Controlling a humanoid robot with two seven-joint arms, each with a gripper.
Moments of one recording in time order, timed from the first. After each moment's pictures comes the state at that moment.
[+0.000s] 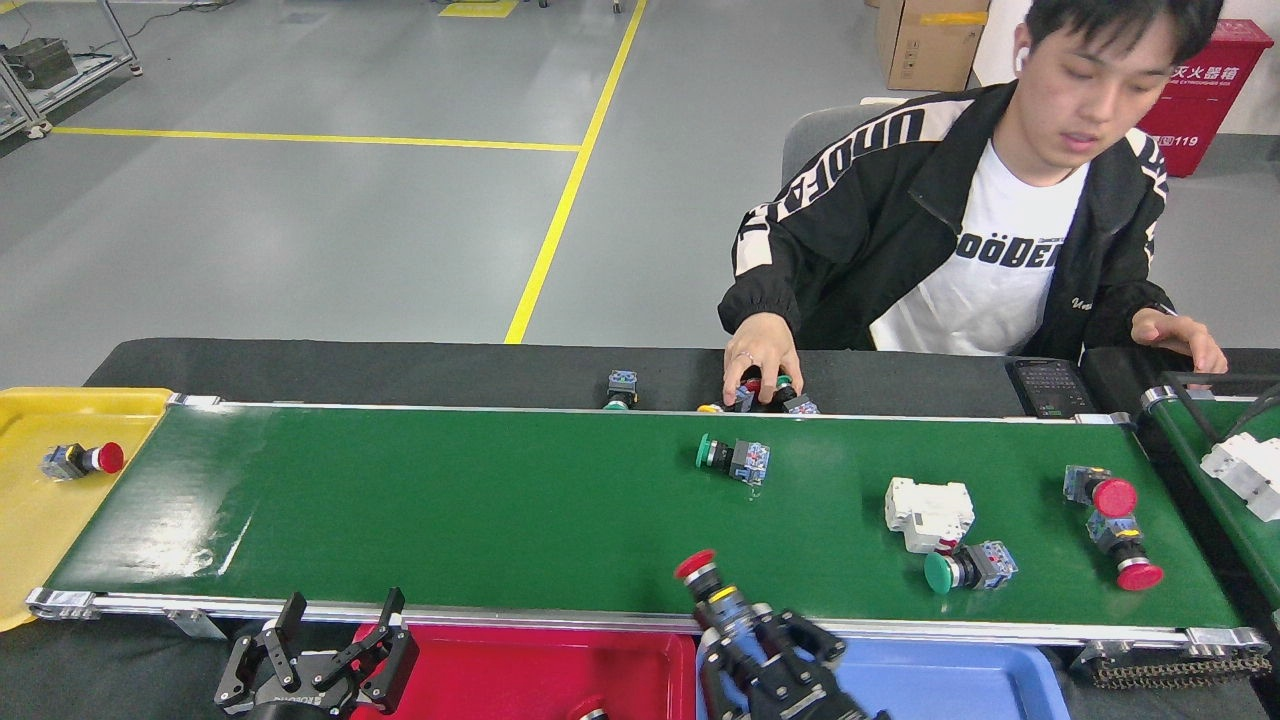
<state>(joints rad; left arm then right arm) 0.21 -0.06 0.18 -1.77 -1.52 -0.20 -0.14 0.19 0.07 0.43 -1.75 1.29 -0.29 0.18</state>
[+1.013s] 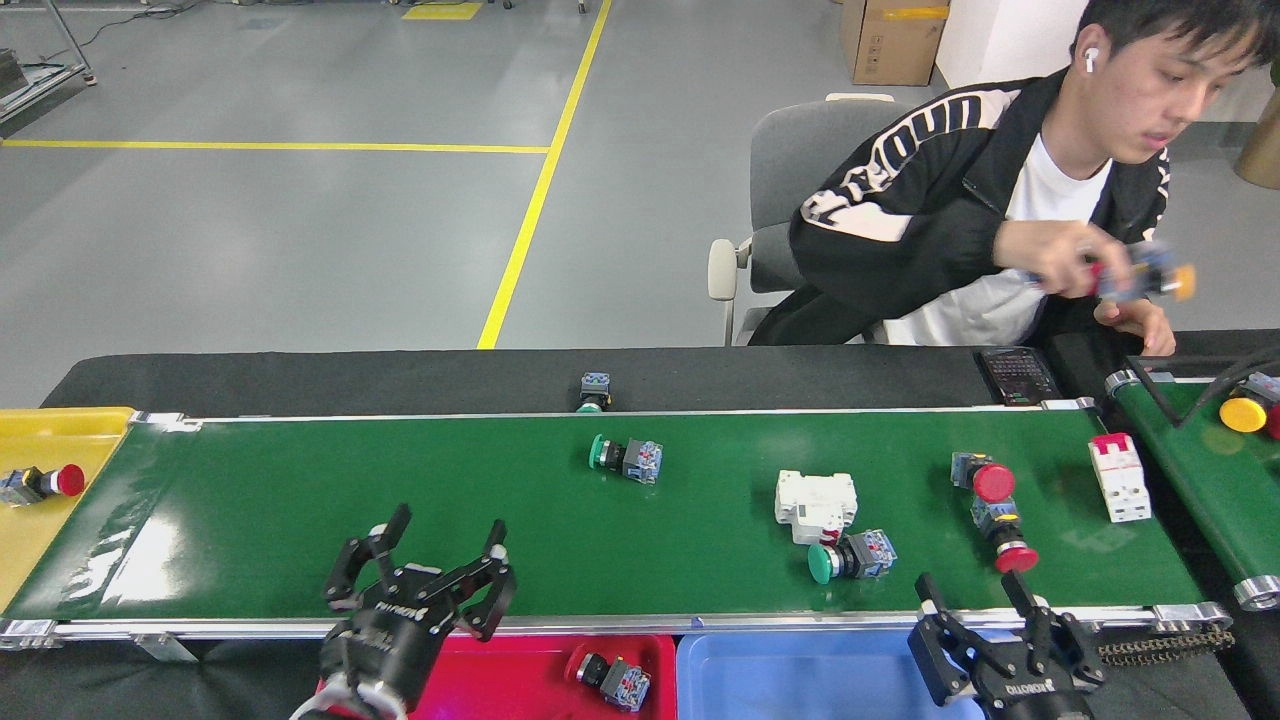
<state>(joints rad) -0.16 -0.06 -0.10 -1.50 -1.67 -0.21 -0.16 0.24 0.01 -0.15 -1.75 1.24 -0.21 0.06</state>
